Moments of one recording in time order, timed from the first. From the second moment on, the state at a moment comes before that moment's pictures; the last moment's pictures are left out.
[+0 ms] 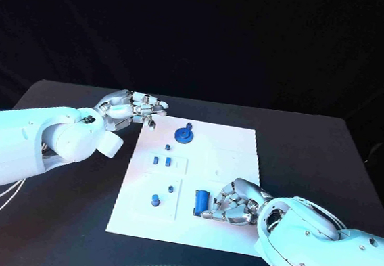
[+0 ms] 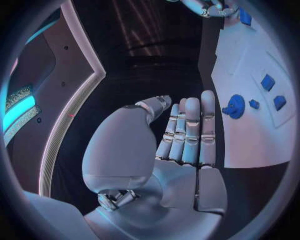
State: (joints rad) left arm 1.13 -0.91 -0.03 1.46 -0.09 -0.06 0.29; left_hand 1.35 -0.17 0.54 0.07 0.24 0.90 0.19 0.27 0.26 1.01 0.12 0.38 0.18 1.04 0.05 1.16 0.48 0.17 0.95 0.14 0.90 0.65; right arm 1.02 -0.91 -0.14 1.92 -1.21 -0.38 -0.59; right_hand 1.27 -0.13 -0.01 0.29 0.10 1.01 0.06 0.46 0.54 1.47 -0.01 1.49 1.31 1.47 -0.07 1.54 1.31 0.01 1.47 0.04 1.57 1.31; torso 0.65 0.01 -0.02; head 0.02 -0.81
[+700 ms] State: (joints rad) left arm 1.13 -0.92 -0.03 1.46 -0.09 -0.06 0.29; left_hand 1.35 -0.17 0.55 0.07 0.24 0.90 0.19 0.27 0.26 1.01 0.12 0.38 0.17 1.04 0.05 1.16 0.48 0.17 0.95 0.14 0.90 0.65; right arm 1.02 -0.91 -0.14 1.90 -1.21 -0.39 -0.60; right_hand 1.25 -0.09 0.02 0.29 0.14 1.01 0.05 0.46 0.54 1.47 -0.01 1.50 1.31 1.47 -0.07 1.54 1.31 0.01 1.47 0.04 1.57 1.31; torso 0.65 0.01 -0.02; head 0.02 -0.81
